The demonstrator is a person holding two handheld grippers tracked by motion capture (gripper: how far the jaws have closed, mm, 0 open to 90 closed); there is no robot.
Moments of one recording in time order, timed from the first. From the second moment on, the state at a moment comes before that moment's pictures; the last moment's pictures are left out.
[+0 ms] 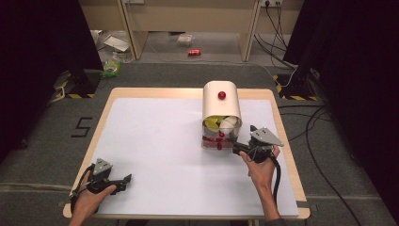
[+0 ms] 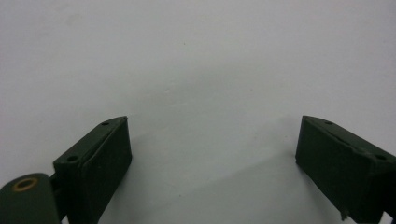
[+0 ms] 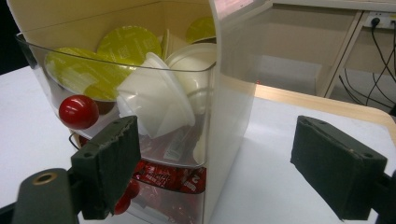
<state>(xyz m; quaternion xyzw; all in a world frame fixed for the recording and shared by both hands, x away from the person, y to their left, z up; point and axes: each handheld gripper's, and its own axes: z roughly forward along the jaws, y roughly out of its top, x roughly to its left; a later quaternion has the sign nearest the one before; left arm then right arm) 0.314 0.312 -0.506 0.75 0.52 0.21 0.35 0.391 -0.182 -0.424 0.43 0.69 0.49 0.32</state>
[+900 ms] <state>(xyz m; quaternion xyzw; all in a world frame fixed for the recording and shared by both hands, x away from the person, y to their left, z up) 0.314 0.313 -0.506 0.75 0.52 0.21 0.35 0.375 -0.197 -0.417 0.43 0.69 0.49 0.32</state>
